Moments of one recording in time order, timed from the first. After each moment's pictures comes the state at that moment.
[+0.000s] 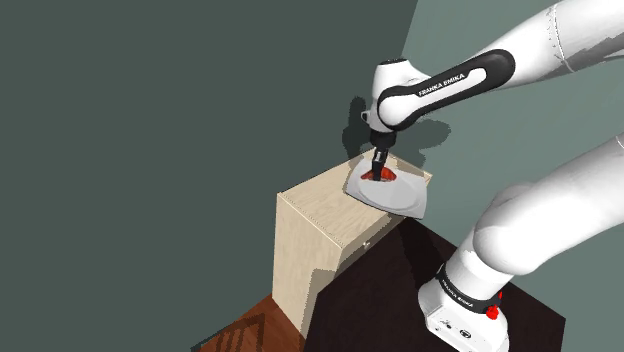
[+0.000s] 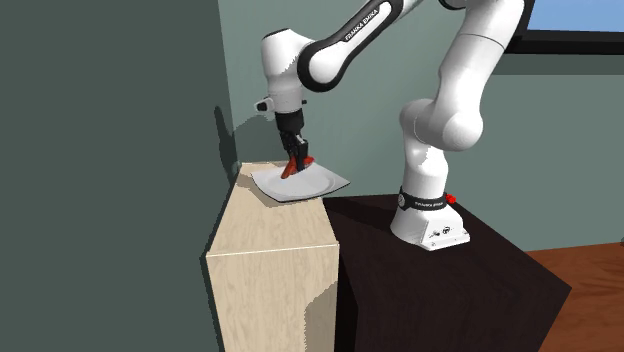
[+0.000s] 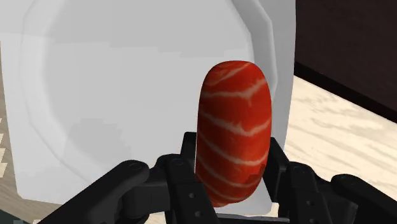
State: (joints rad) arm 0.01 -0.38 -0.19 -2.64 -0.24 2.14 -0.42
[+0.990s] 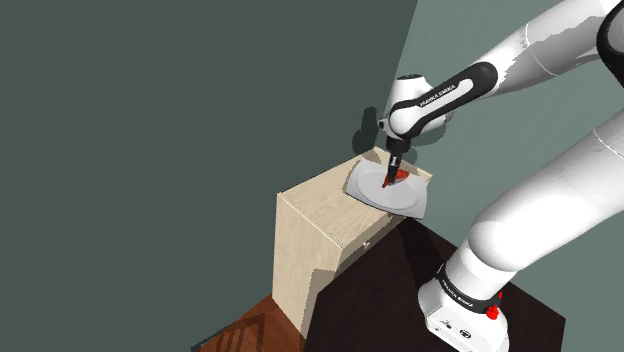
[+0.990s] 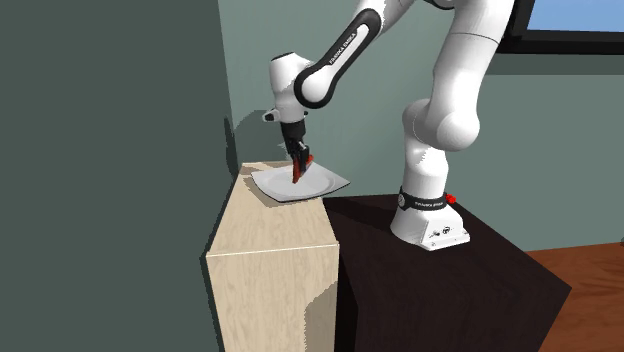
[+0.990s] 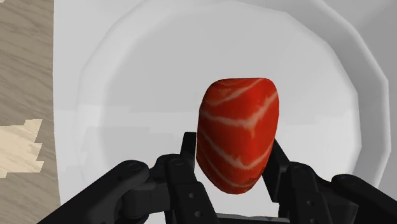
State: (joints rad) arm -0.09 -0.26 -0.34 -2.64 -0.33 2.30 -0.59
